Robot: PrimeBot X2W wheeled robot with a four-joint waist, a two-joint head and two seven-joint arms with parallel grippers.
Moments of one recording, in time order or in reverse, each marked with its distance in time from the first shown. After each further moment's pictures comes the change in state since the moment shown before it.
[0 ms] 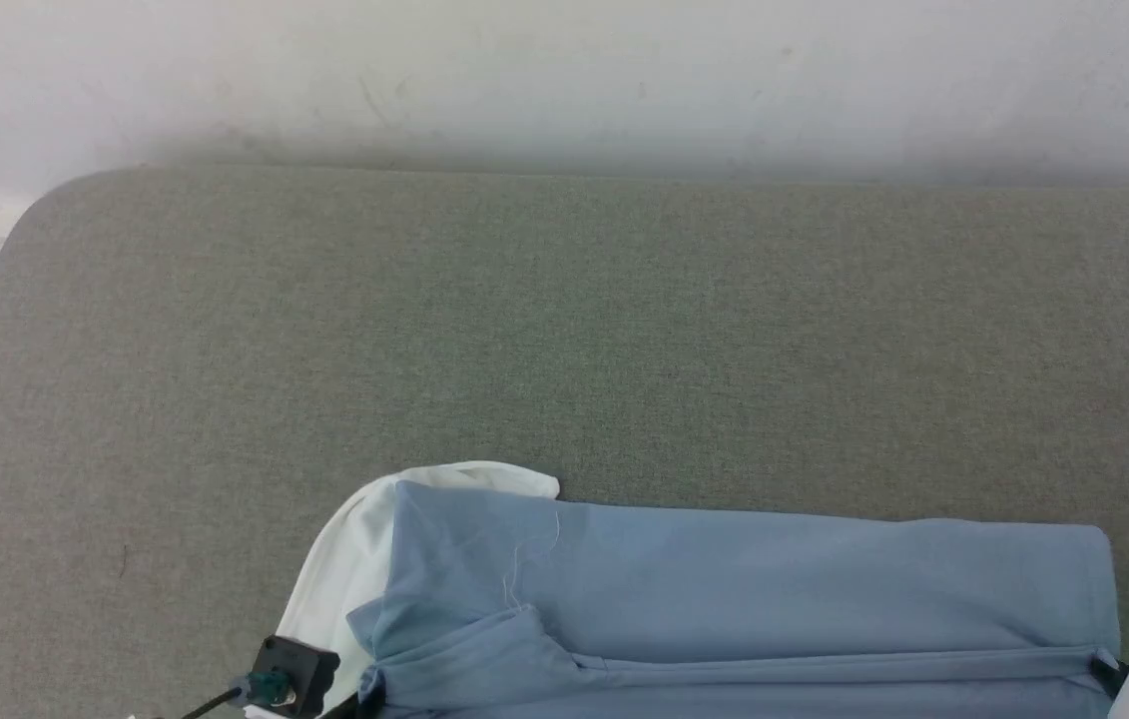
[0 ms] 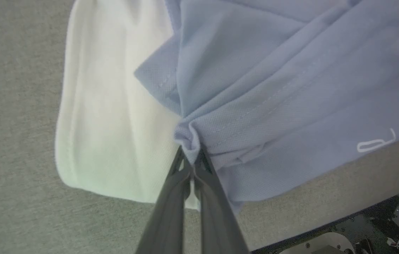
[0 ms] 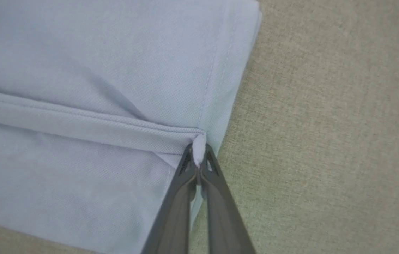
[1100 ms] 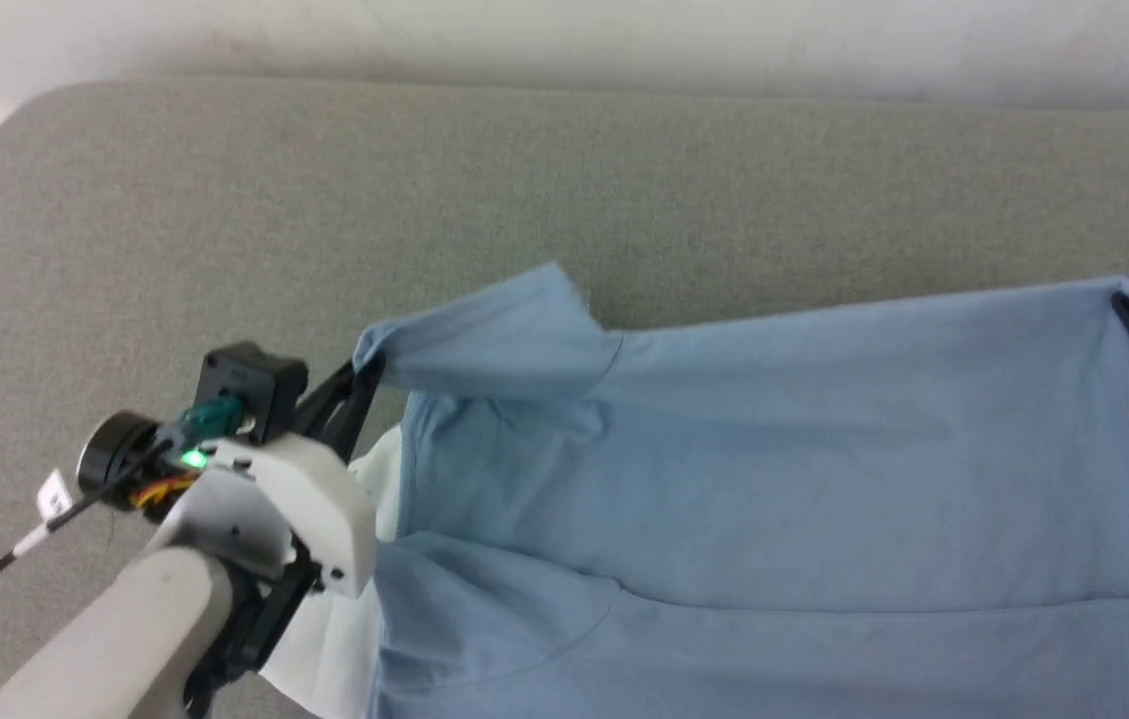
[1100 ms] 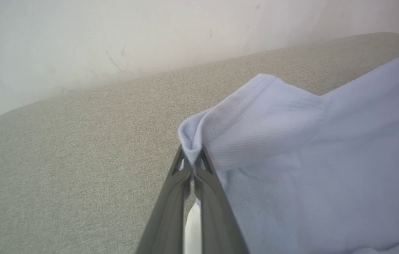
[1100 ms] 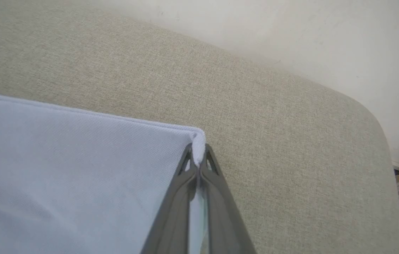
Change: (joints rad) left arm -0.401 -0.057 0.117 -0.048 0.065 -0.030 -0.014; right arm -0.706 -0.079 0.233 0.384 0.118 0.000 -0.206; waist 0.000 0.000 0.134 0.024
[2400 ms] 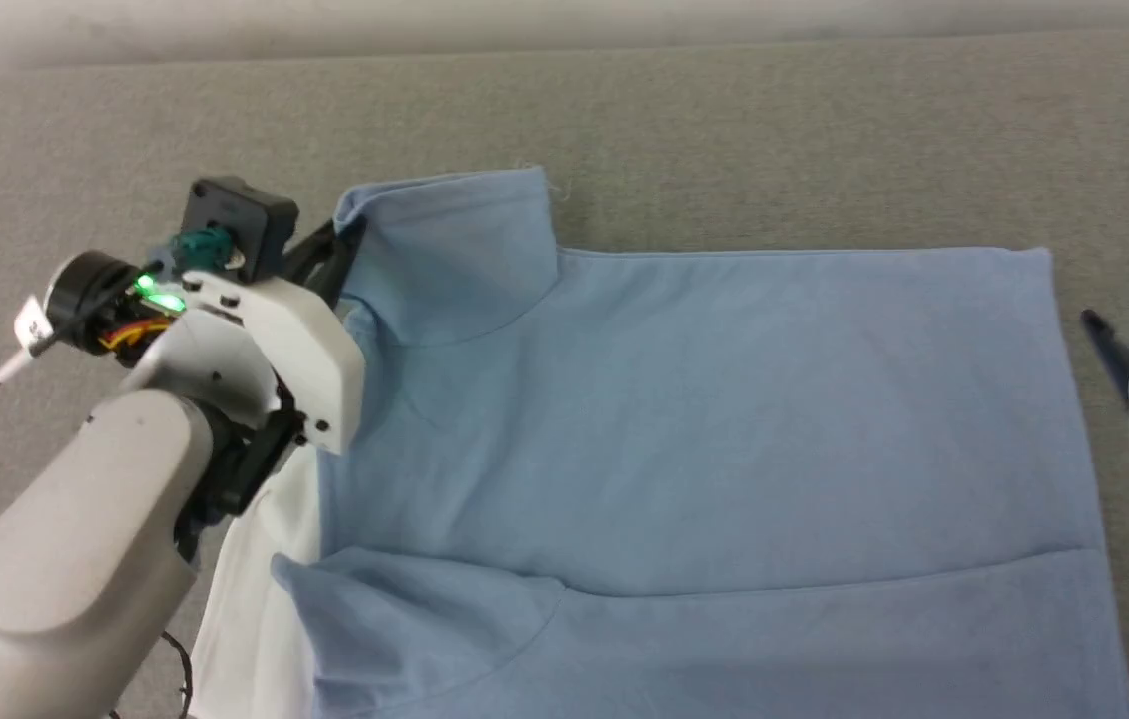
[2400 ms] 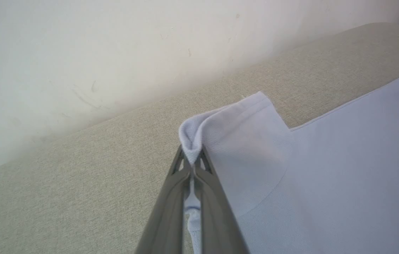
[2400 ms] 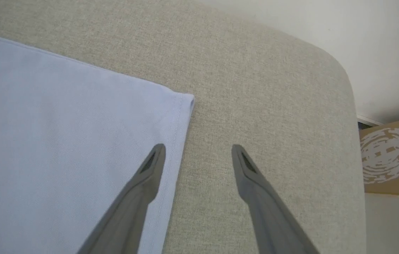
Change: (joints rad) left arm -0.246 -0.032 0.010 0.165 0.027 -0.112 0.090; right arm 0.188 0.110 -0.246 -0.397 -0.165 0.000 0.315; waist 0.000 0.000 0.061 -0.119
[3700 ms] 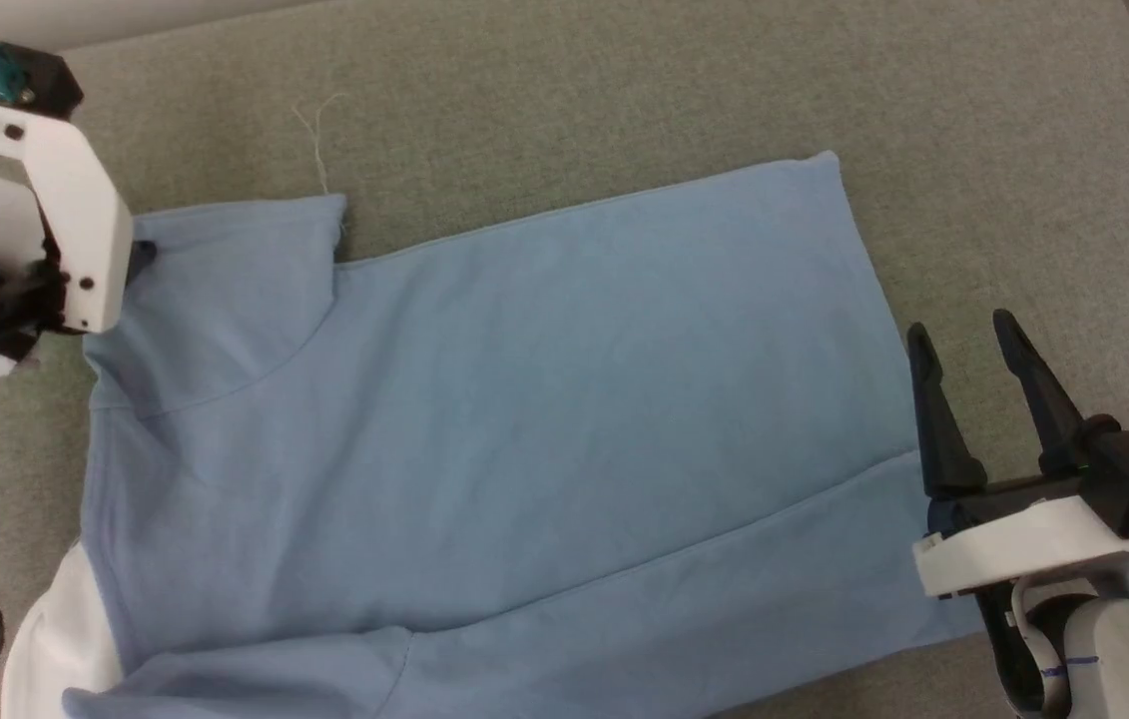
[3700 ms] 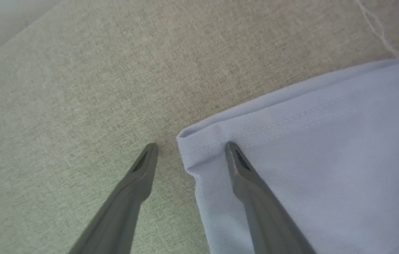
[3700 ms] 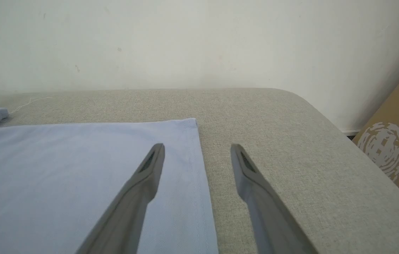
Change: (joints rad) left arm -0.332 0.058 0.017 0.566 -0.086 -0.255 0.511; right arm 0.256 0.449 -0.047 -0.137 -0.204 0.000 -0.746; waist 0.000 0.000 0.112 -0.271
